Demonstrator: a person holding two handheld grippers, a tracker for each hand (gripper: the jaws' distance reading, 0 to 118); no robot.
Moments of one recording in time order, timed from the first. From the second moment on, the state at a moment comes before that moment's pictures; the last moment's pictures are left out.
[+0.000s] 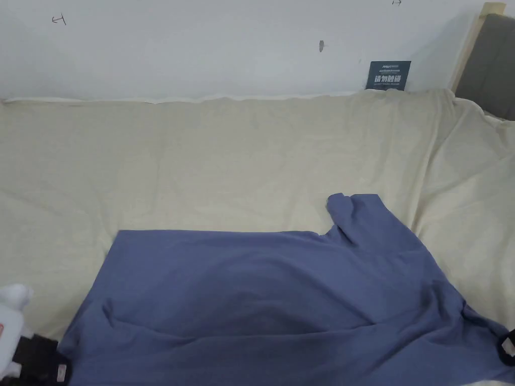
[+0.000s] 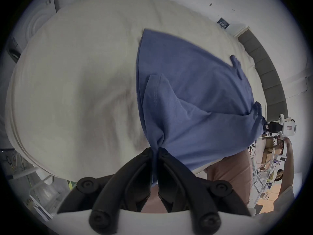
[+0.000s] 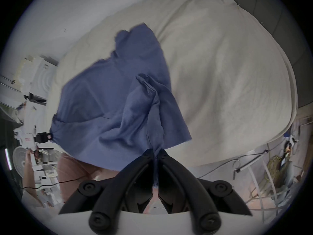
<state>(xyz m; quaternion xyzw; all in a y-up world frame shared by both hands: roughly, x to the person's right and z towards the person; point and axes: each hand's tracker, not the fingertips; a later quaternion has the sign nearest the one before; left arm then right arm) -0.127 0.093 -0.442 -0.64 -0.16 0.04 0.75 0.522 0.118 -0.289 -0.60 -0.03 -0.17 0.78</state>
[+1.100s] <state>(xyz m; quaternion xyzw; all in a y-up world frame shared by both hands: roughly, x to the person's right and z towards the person) -0.101 0.185 -0.352 -0.28 -0.21 0.13 0.93 0.364 0.188 -0.242 -0.22 0.02 -0.16 0.96</state>
